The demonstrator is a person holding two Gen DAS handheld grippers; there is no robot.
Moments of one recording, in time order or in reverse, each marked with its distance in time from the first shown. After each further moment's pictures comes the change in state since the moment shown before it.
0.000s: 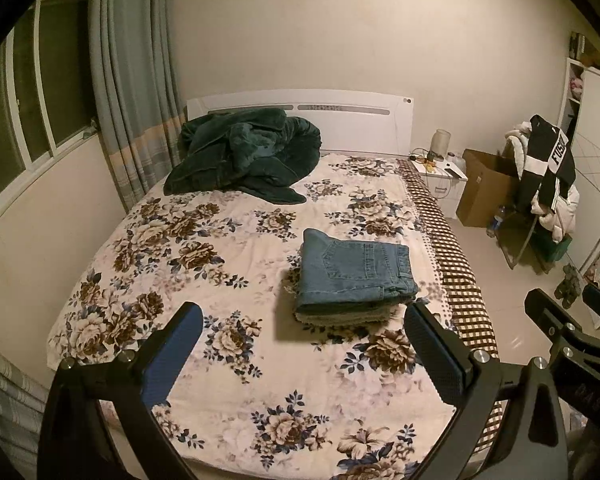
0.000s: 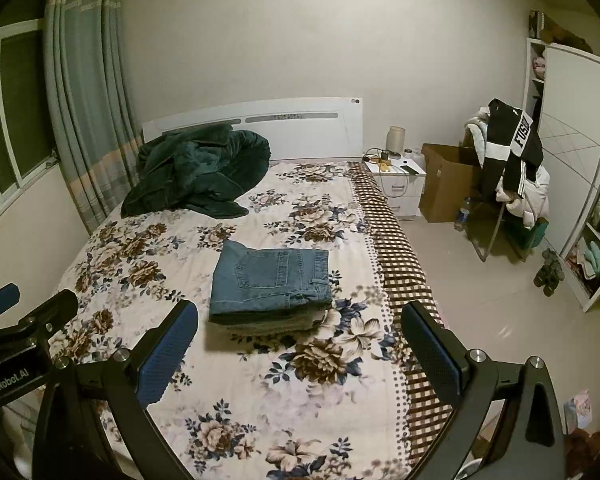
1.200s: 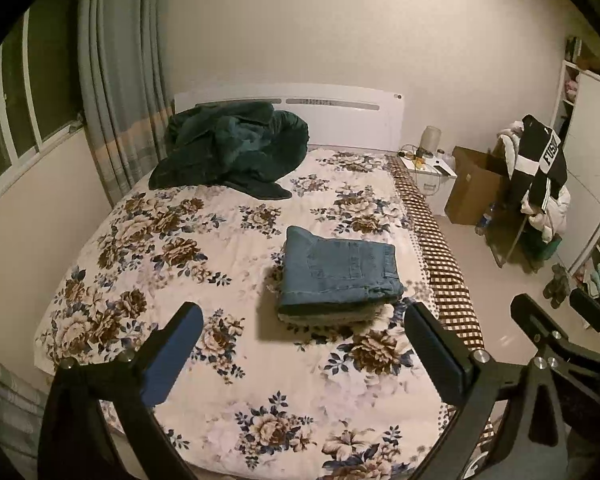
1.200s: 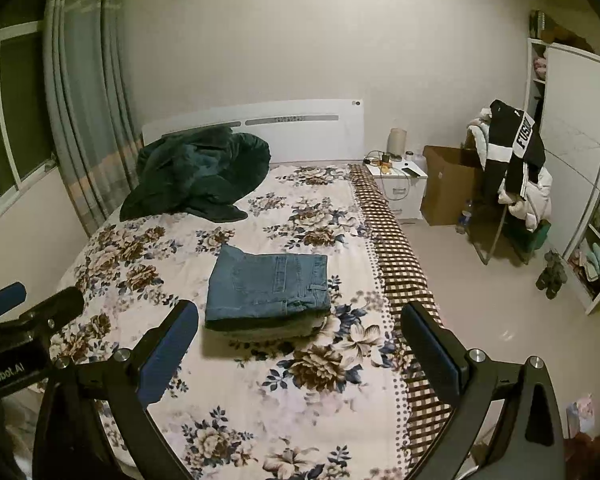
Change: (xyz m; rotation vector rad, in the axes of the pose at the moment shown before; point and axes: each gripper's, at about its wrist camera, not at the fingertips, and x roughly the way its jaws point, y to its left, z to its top) left arm 0.021 -0.007 0.011 -0.004 0.022 -0.047; right arm -0.002 -0.011 -0.004 0.009 -0.018 0.000
